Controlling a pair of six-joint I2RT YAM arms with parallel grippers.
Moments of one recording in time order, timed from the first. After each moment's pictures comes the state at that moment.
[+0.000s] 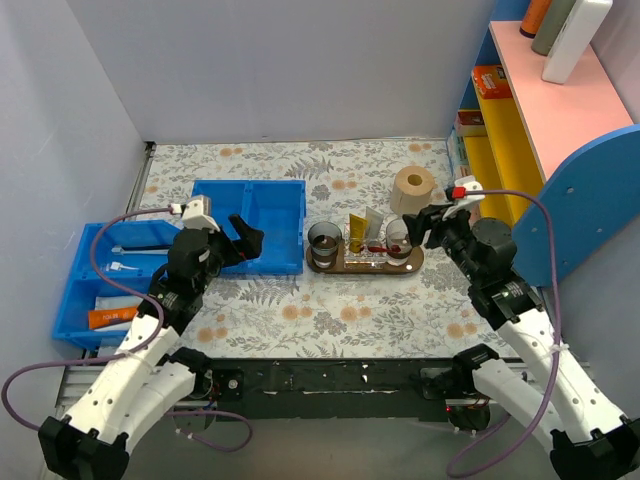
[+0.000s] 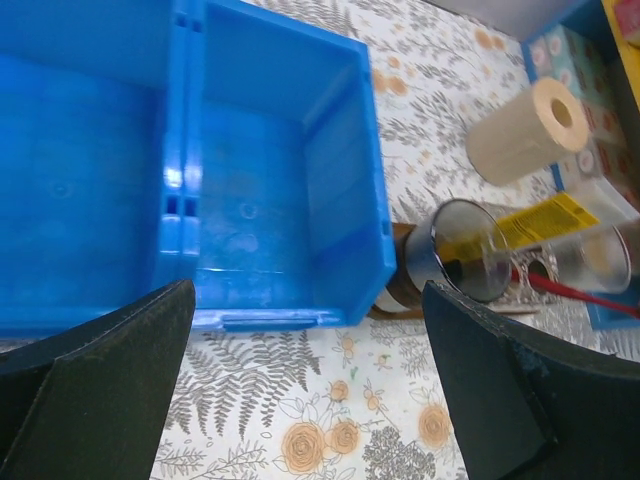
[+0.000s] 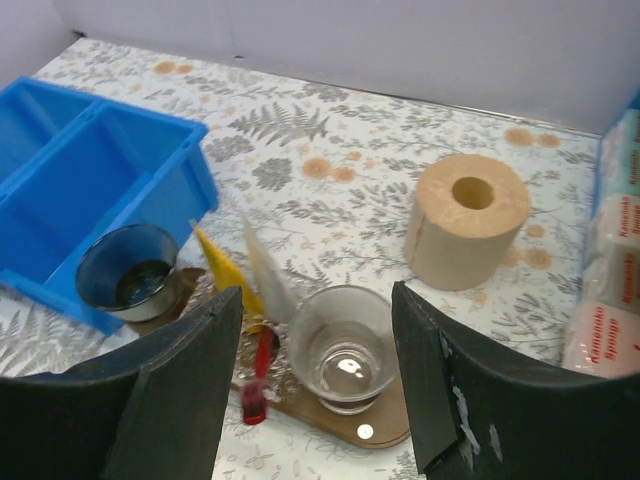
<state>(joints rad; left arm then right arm) -0.43 0.72 0.64 -0.22 -0.12 -0.53 0.49 0.72 0.72 -0.09 0.04 0.08</state>
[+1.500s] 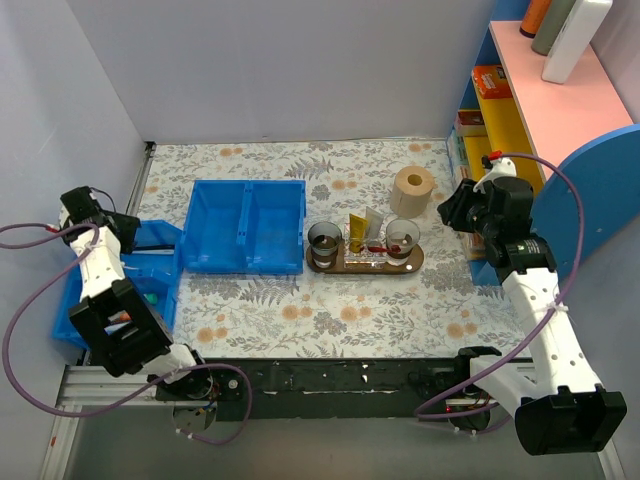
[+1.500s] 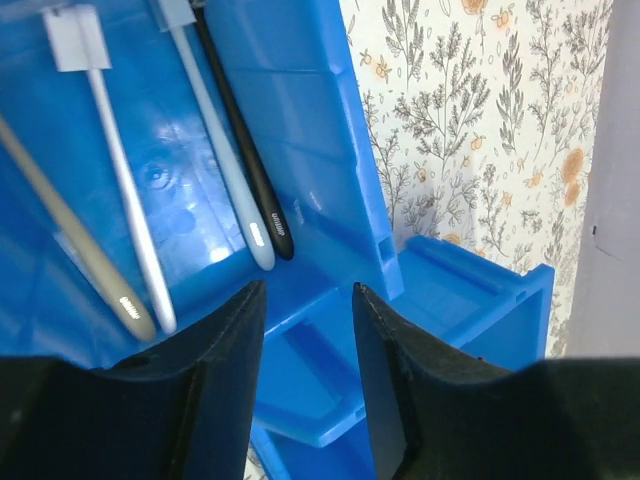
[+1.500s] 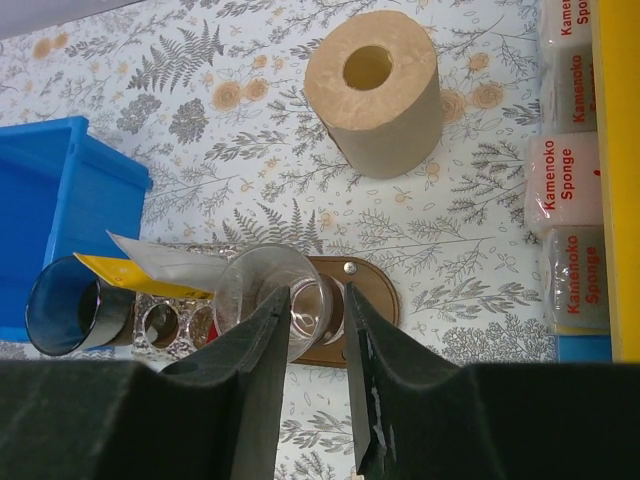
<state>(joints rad) 0.59 1.41 1.12 -0.57 0.04 -0.83 0.10 0.98 0.99 -0.46 -0.15 0.30</state>
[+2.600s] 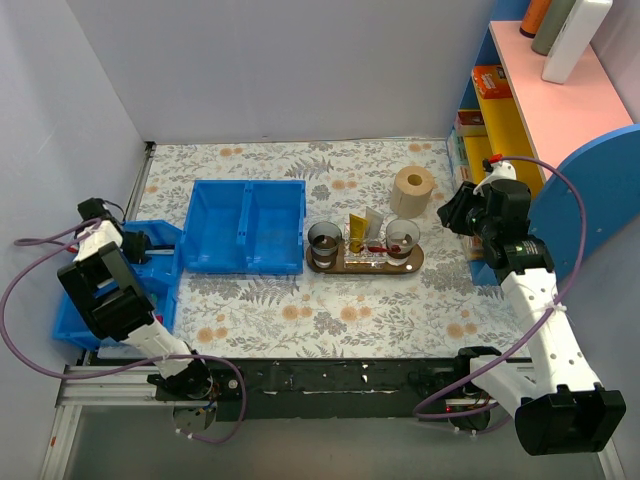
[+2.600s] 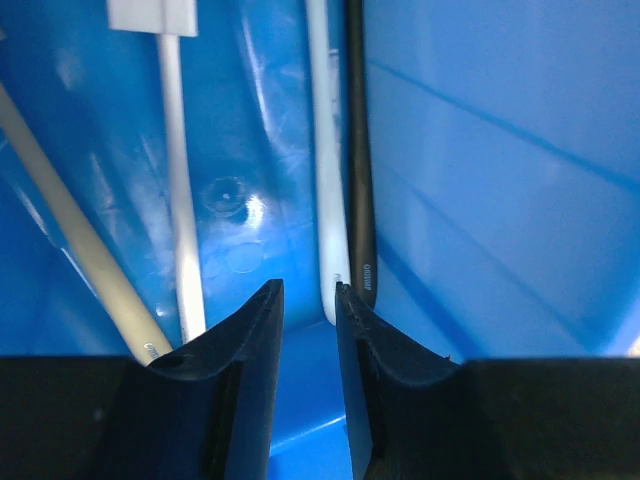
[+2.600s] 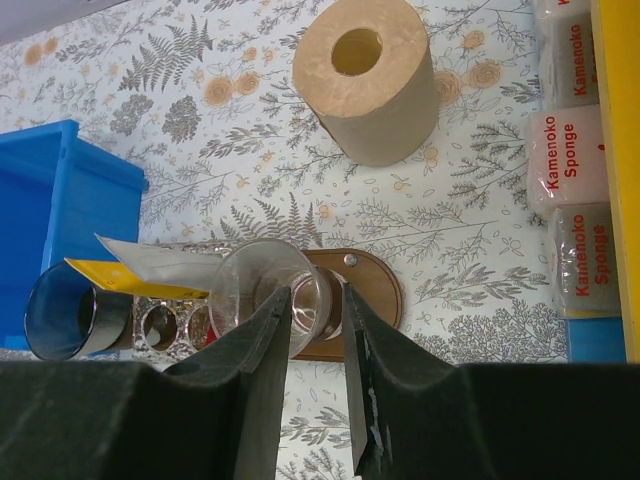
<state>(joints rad) 0.59 1.69 1.12 -0.55 0.04 -0.94 0.10 0.97 0.96 -0.46 -0.13 0.35</state>
